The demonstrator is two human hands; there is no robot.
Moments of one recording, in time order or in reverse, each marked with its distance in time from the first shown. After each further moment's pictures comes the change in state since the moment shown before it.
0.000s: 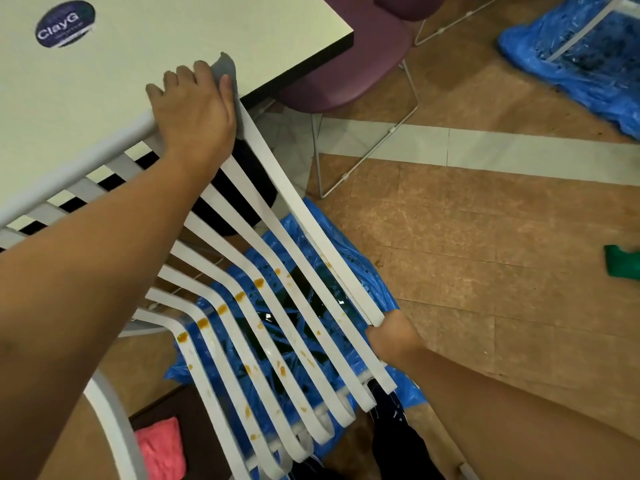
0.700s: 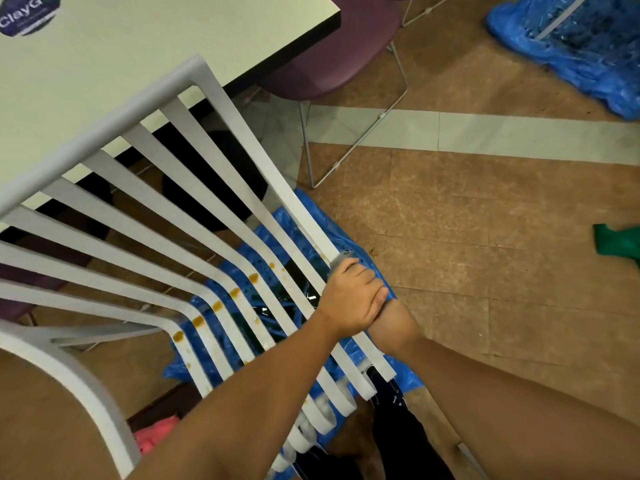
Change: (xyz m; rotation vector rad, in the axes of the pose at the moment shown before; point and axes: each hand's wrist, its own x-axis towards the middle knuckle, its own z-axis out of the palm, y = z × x) left_hand -0.279 0.156 0.047 -0.624 -0.349 0.764; right_hand 0.001 -0.003 0.000 -0.143 -0.043 -0.149
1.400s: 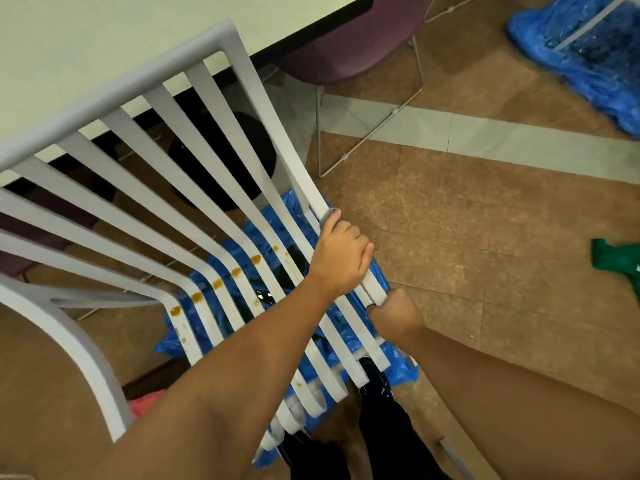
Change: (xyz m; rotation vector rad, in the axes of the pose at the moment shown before) left_hand 0.017 -0.035 -0.008 0.051 0.104 -0.245; right_hand 0.000 0.003 0.002 0.053 0.125 0.121
